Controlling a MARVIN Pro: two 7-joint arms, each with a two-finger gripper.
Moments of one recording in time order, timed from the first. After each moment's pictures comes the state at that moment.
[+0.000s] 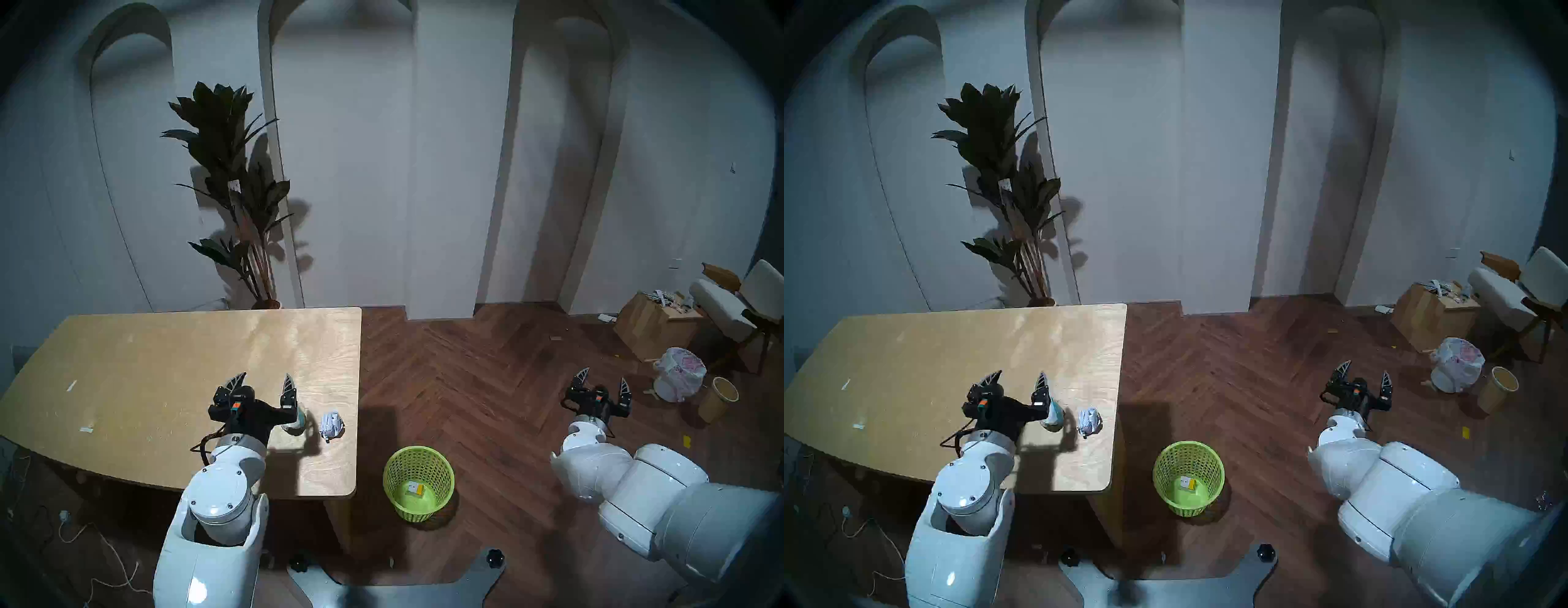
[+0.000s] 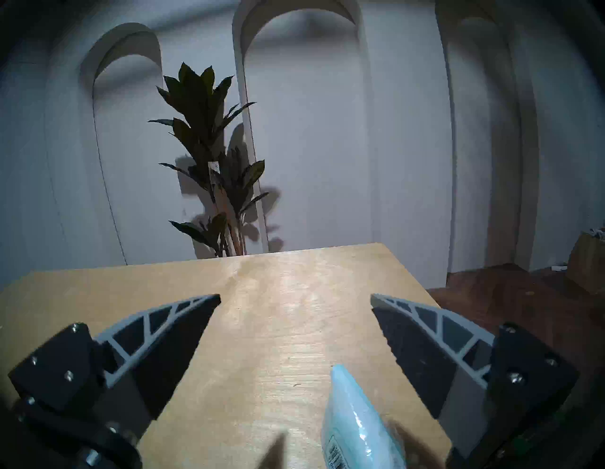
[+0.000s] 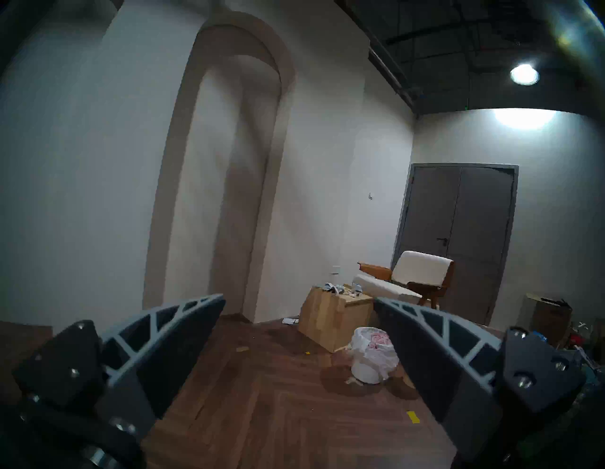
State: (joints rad) left arm 1.94 -1.47 -1.64 -1.92 0.01 0.09 0.05; right arm -0.92 -1.24 0.69 -0.10 0.81 -0.90 -0.62
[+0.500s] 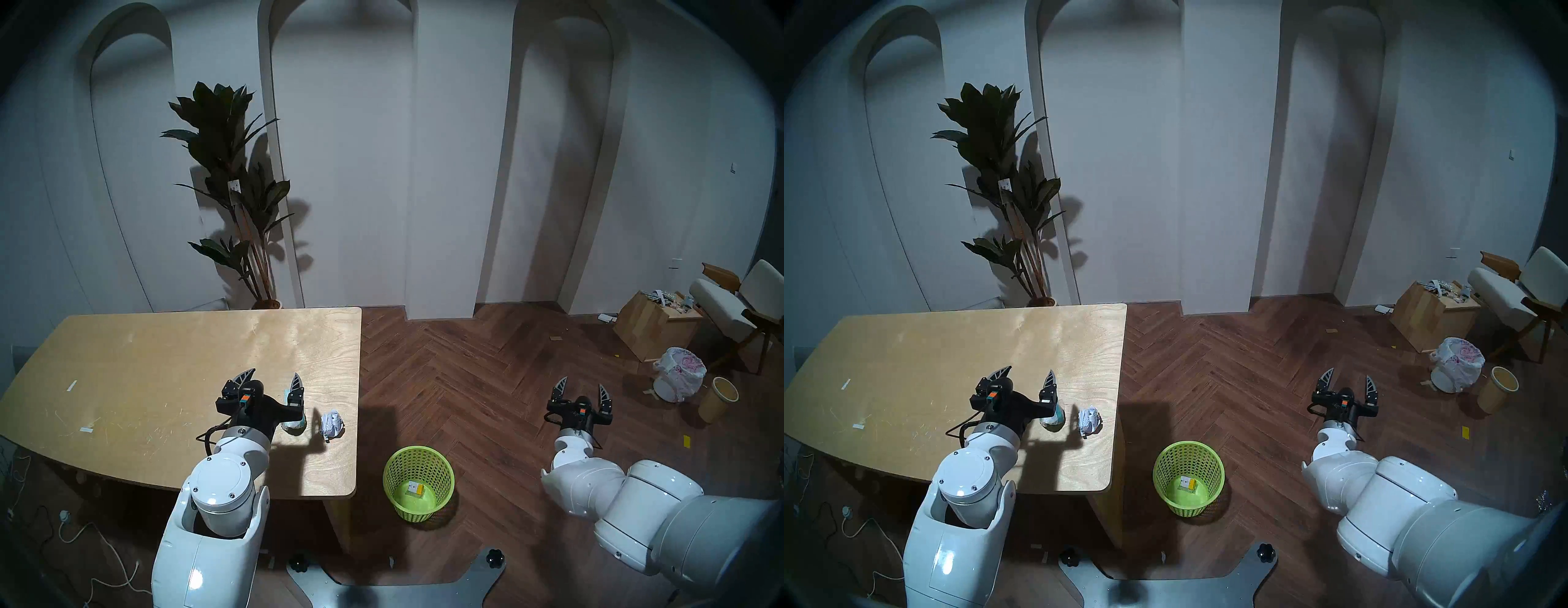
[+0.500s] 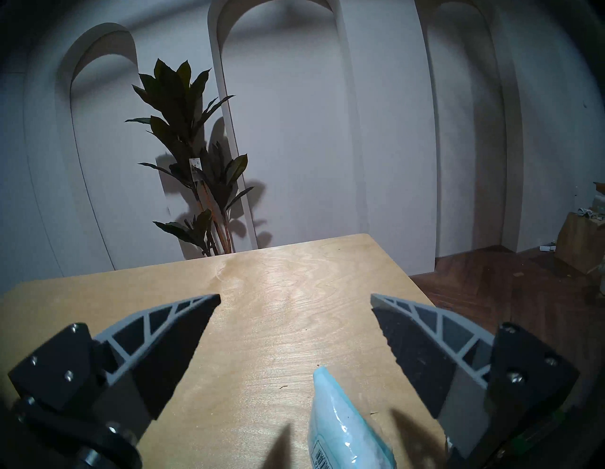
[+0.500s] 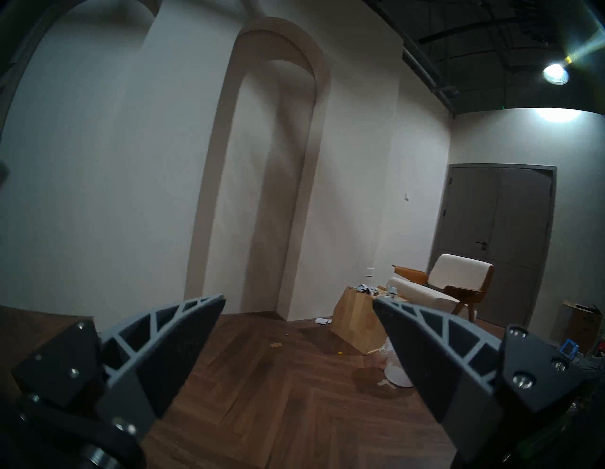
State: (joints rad) left arm 1.91 -1.44 -1.62 -1.92 0.03 0.15 0.02; right arm -1.01 -1.29 0.65 -0.15 0.78 -0.94 -0.53
